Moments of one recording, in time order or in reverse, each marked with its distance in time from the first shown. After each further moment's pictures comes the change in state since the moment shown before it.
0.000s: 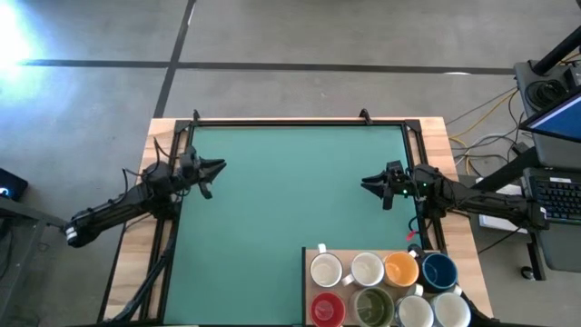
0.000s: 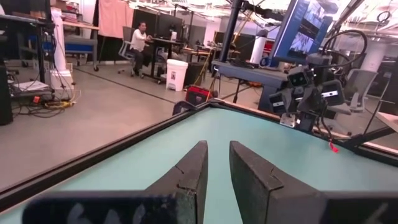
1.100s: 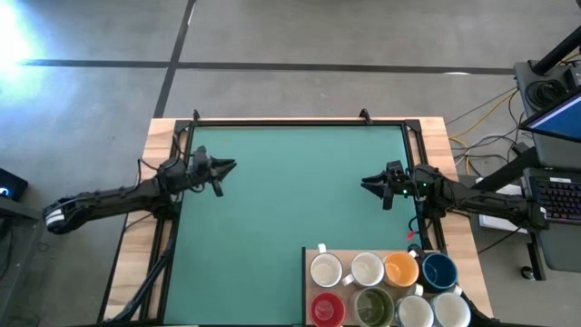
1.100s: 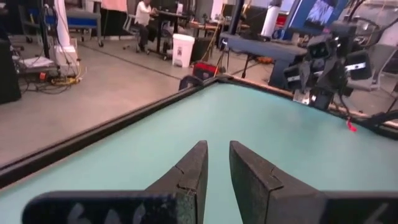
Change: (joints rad) left arm 0.000 0.469 -0.011 0.371 -0.014 0.000; right arm 0.000 0.000 0.000 0.000 0.000 0.000
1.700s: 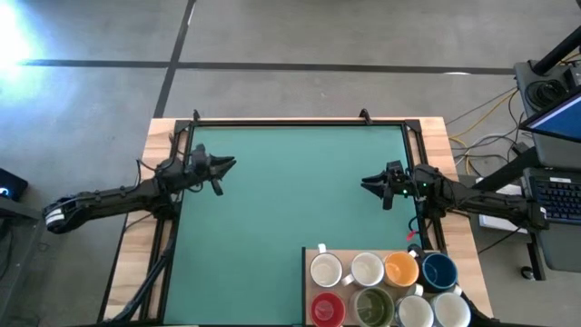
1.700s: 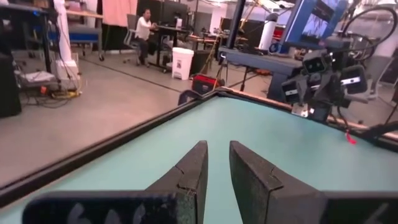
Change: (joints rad) left arm 0.002 0.017 0.001 0.079 -0.003 0.019; right arm 0.000 0.000 0.000 -0.001 0.000 0.000
